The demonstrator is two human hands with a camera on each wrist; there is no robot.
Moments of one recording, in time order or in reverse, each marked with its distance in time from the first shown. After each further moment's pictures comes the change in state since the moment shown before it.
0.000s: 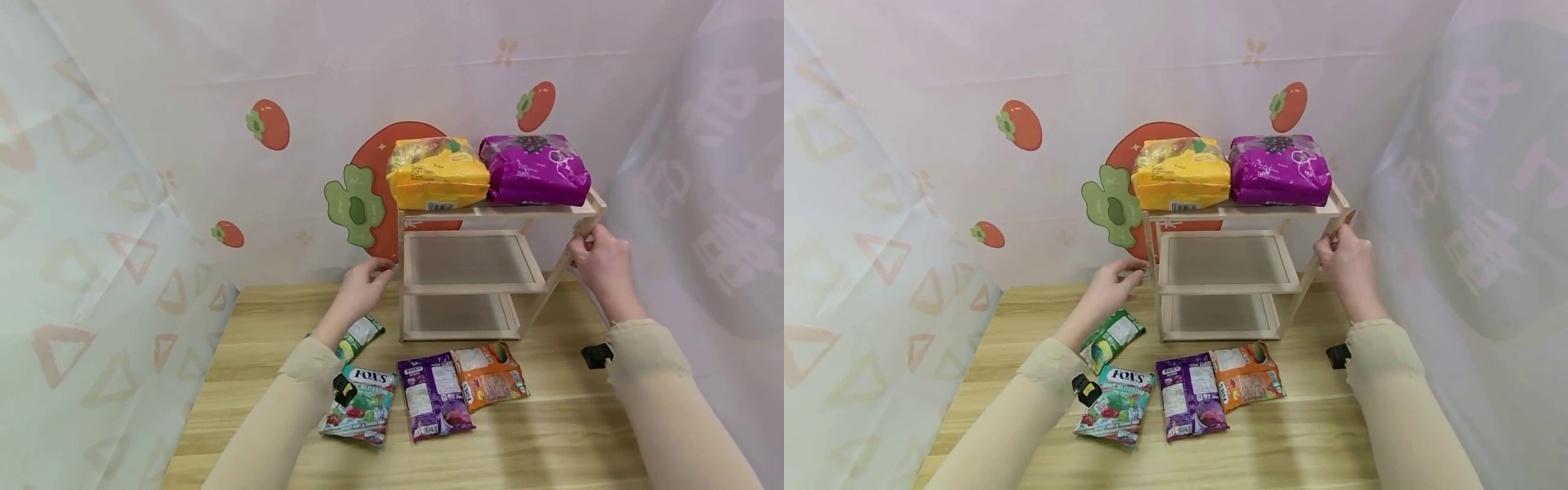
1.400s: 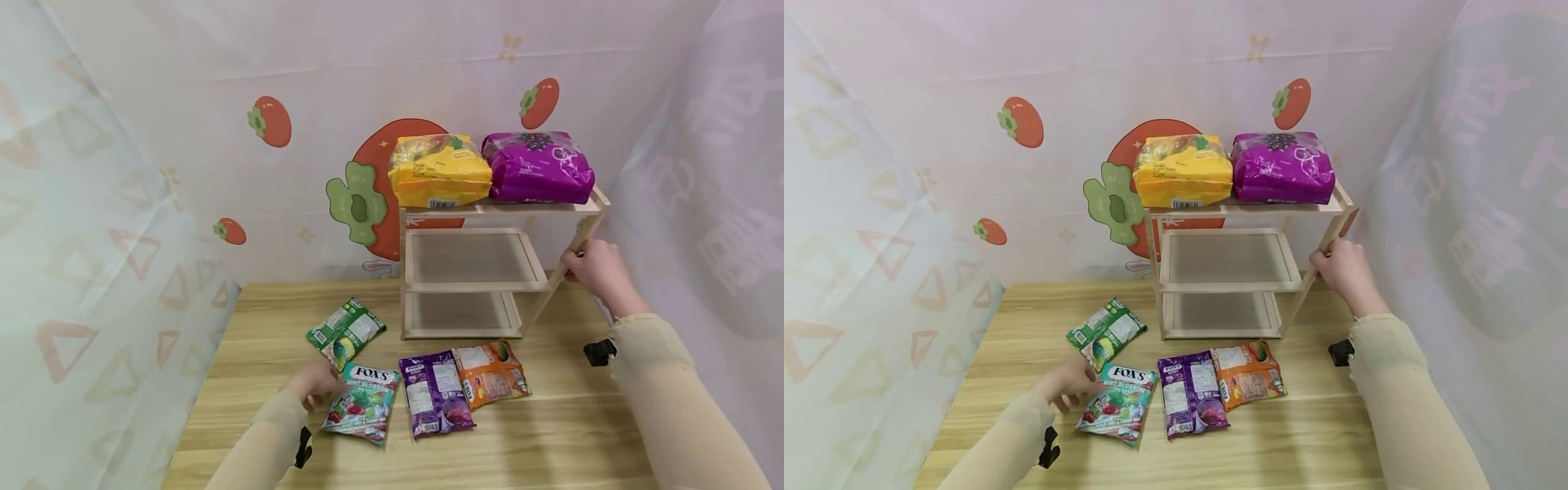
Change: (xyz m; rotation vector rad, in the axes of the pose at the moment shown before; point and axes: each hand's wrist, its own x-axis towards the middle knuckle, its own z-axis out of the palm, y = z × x) left_hand -0.117 -0.147 0.006 0.239 -0.479 -0.704; right_hand 0.005 0.013 0.002 0.003 -0.429 0.106
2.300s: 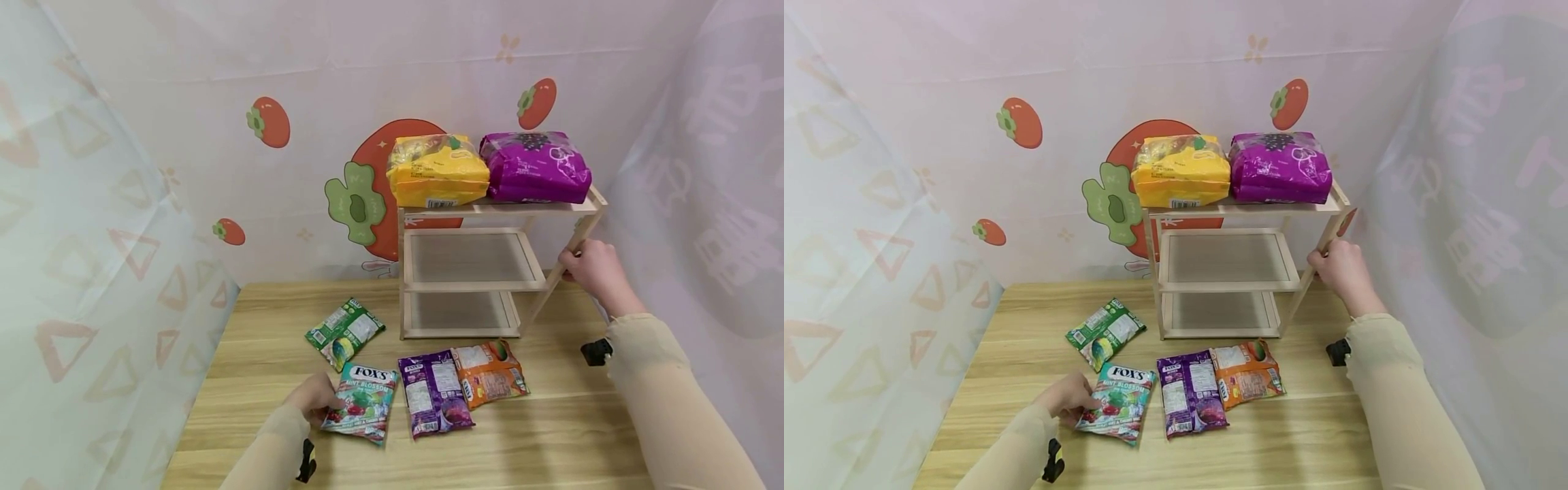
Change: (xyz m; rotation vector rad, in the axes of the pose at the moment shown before) left_hand 0.005 -0.019 0.029 -0.108 0.038 -0.057; right_hand -0.003 -0.001 0.001 0.003 0.006 -0.015
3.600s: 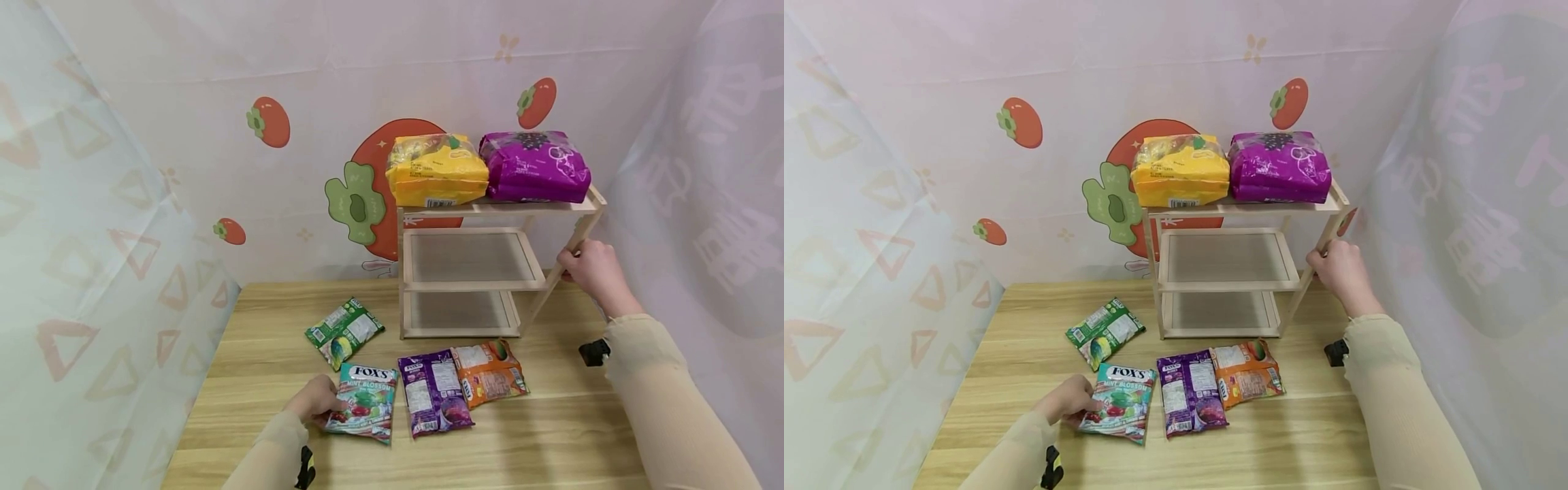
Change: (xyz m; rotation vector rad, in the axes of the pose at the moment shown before) left_hand -0.002 -0.006 0.008 -0.066 0.010 0.087; right_hand 0.000 0.002 0.003 0.021 0.022 0.000
